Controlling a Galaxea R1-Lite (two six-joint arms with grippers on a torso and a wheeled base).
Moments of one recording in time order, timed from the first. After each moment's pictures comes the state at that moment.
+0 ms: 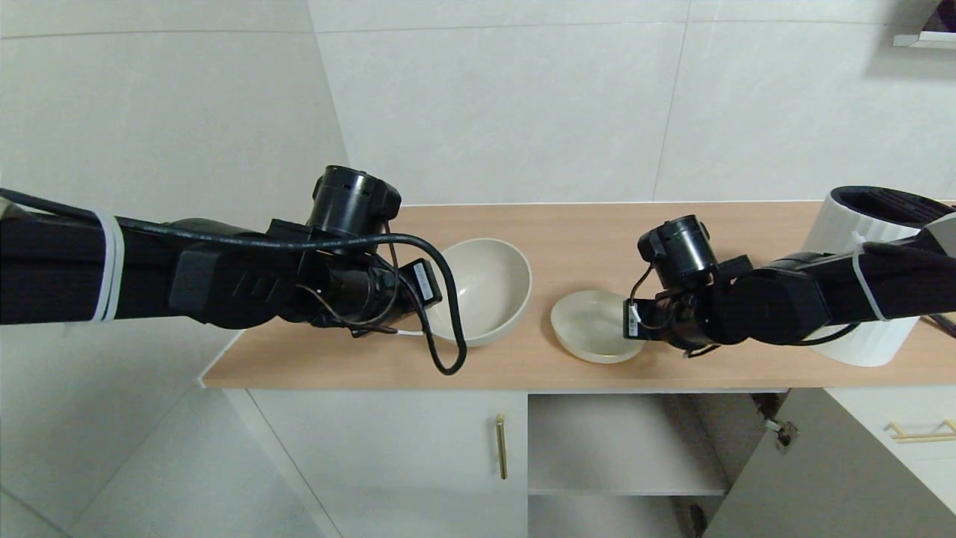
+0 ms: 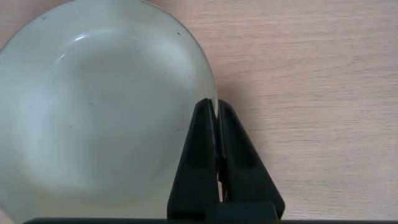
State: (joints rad) left arm -0.47 1.89 -1.35 0.11 0.12 -0.68; right arm 0.50 2.02 -1.35 0.05 -0.38 0.39
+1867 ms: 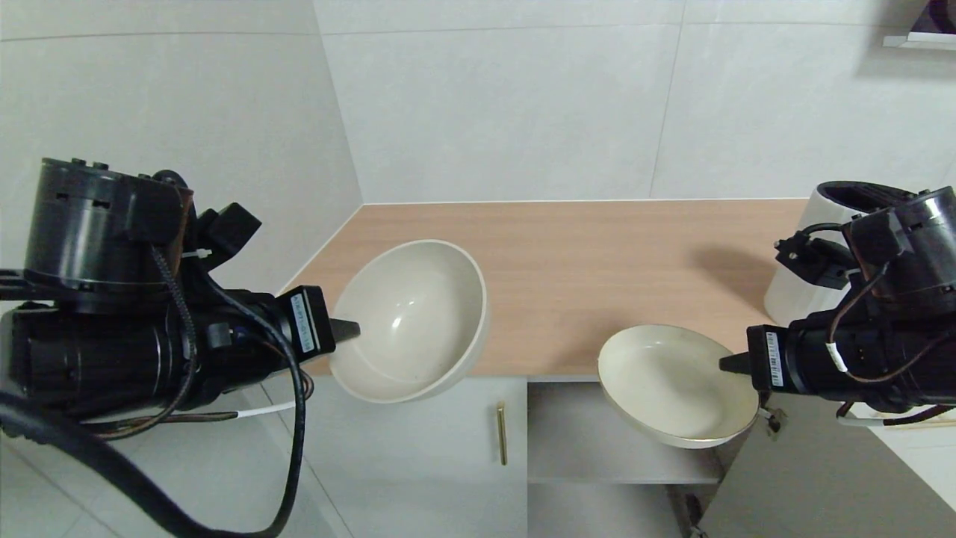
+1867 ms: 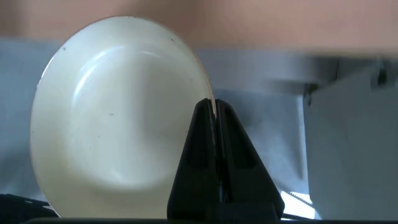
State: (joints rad) left arm -0.47 1.42 -0.95 0.06 0.04 -0.61; right arm 0.48 1.47 -0.97 0.21 -0.07 0.42
